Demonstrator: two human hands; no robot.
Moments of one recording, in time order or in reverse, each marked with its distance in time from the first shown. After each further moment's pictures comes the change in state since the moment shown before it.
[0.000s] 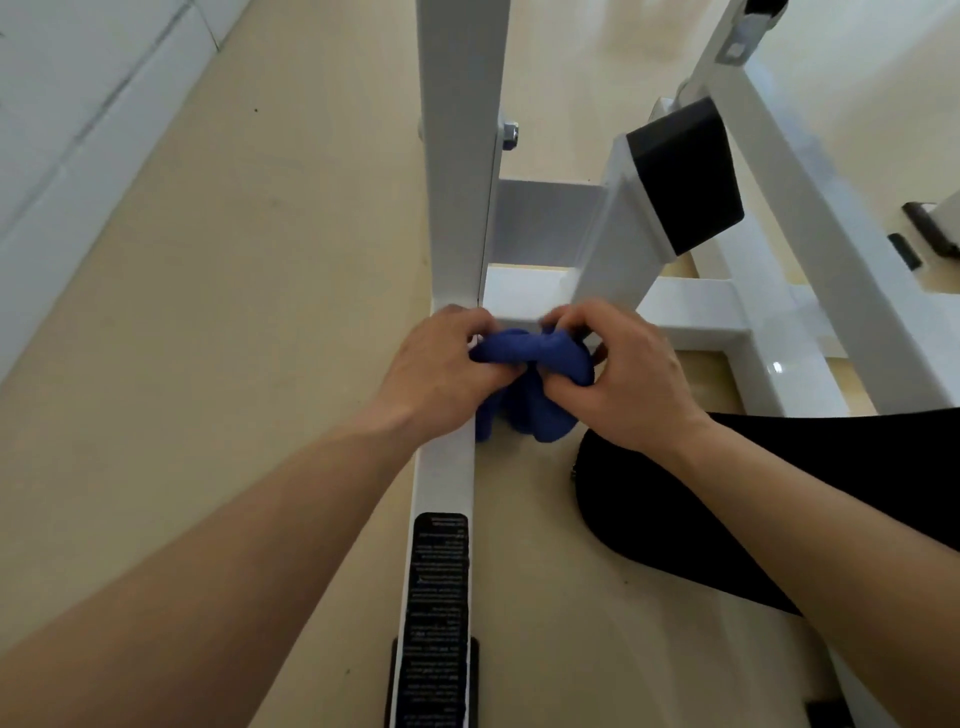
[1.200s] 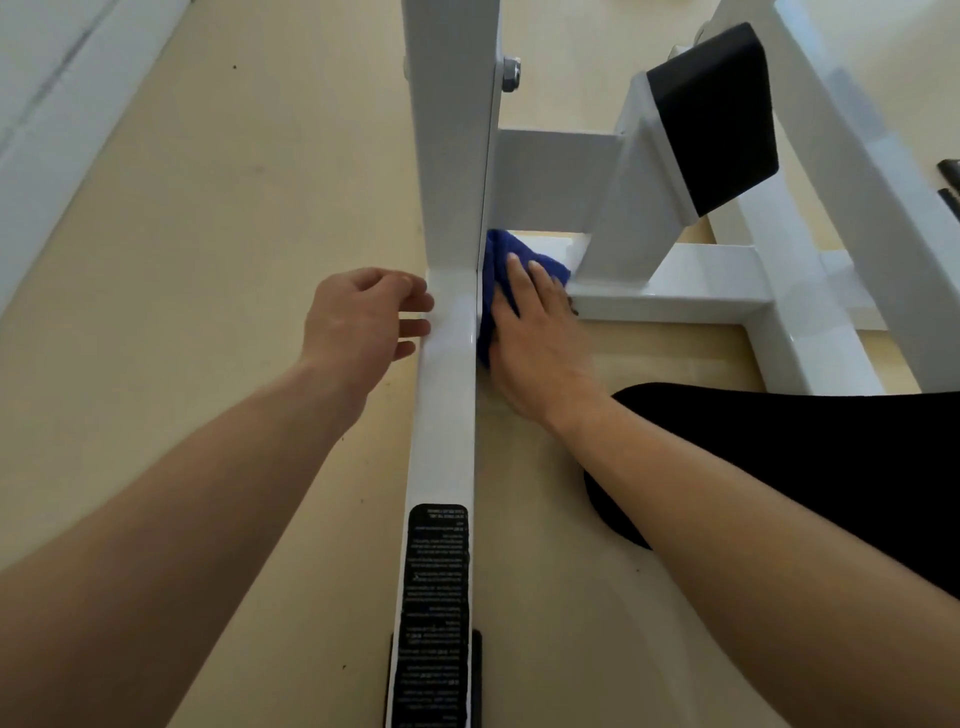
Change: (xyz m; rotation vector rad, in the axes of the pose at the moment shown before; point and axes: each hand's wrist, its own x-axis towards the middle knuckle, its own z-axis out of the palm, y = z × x) left_hand 0.008 -0.024 -0.022 -0.588 0.257 -0.455; right_hand 0.031 0.035 0.109 -0.509 -0.135 0.064
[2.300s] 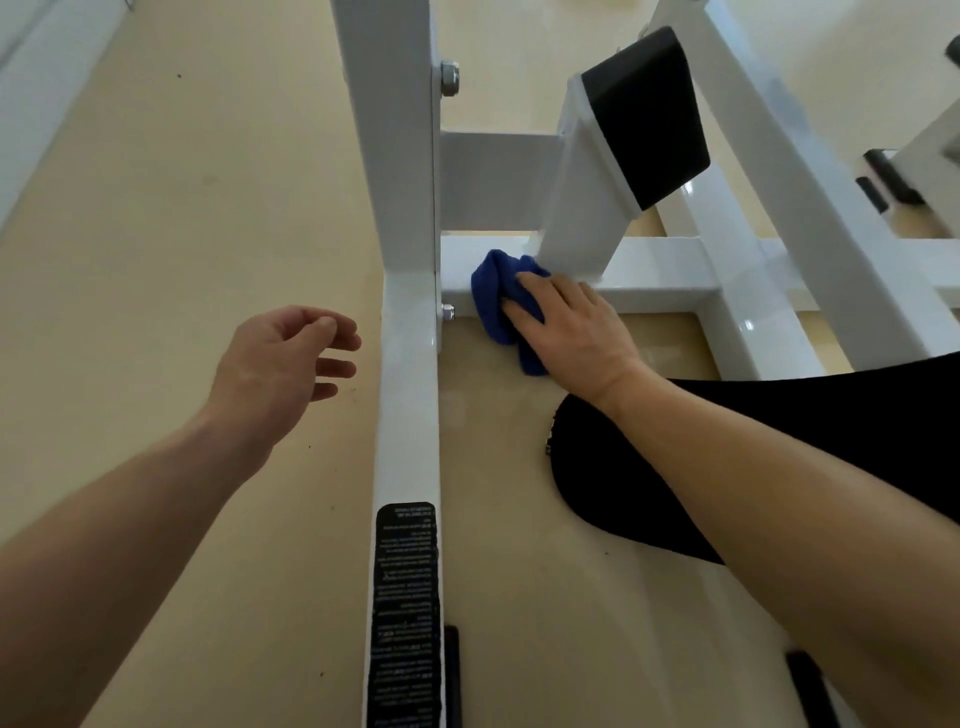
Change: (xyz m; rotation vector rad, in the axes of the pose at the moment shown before) left_hand -0.010 -0.022 -0.035 0.175 -0.085 0.045; right_hand -0.018 0.076 -0.024 -0.355 0.121 -0.301
